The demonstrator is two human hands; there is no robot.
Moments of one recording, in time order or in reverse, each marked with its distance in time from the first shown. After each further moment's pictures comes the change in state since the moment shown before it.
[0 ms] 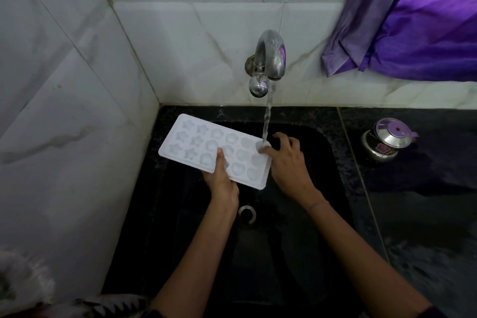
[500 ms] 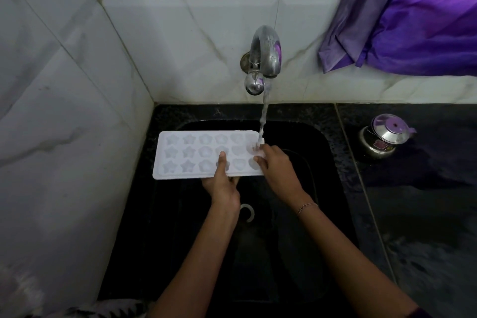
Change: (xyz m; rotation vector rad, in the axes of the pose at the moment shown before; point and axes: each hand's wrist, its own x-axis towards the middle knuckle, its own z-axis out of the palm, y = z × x) left_hand -0.011 -0.002 0.002 -0.003 0.103 -0.103; right_hand 0.001 -0.011 0.012 0.346 -0.033 0.114
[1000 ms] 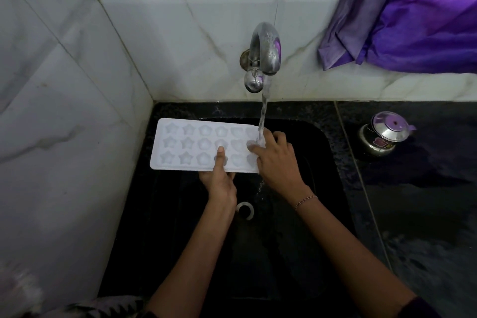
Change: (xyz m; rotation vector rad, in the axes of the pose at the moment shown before) left_hand 0.008 0.002 0.000 -0.003 -0.047 0.080; right_hand 0.003 -0.003 -0.007 -0.524 0.029 -0.198
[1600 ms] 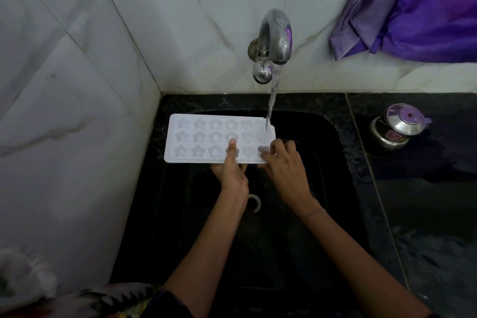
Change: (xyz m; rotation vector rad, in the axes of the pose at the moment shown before) left_hand -0.003 -0.007 0.003 0.006 0.027 -0.017; right_hand -0.027 -0.003 0.022 0.013 0.206 -0.029
